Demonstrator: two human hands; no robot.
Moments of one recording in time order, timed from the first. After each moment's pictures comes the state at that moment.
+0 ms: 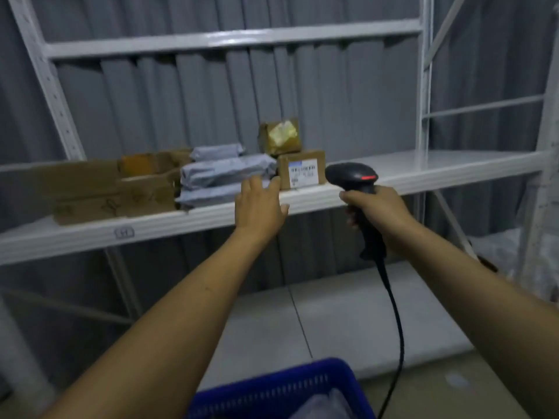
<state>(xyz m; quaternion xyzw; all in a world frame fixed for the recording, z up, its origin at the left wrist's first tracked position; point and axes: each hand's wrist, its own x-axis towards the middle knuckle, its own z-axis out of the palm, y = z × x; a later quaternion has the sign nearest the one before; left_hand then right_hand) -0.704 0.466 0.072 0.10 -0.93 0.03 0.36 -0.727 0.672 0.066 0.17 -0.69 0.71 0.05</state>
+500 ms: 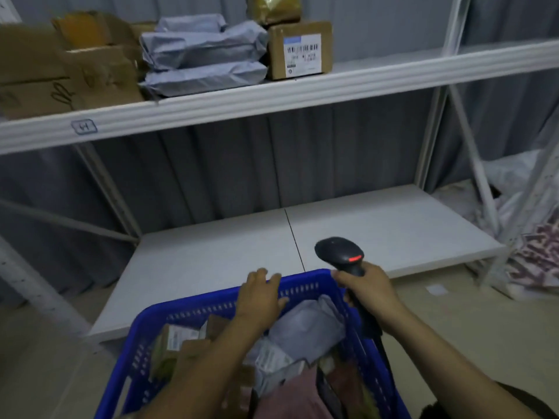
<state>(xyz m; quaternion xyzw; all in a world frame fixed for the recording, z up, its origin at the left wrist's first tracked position) -0.620 0.463 -0.258 0.13 -0.99 -0.02 0.00 -0.671 0.680 -0.209 0.07 -0.78 0.60 -0.13</state>
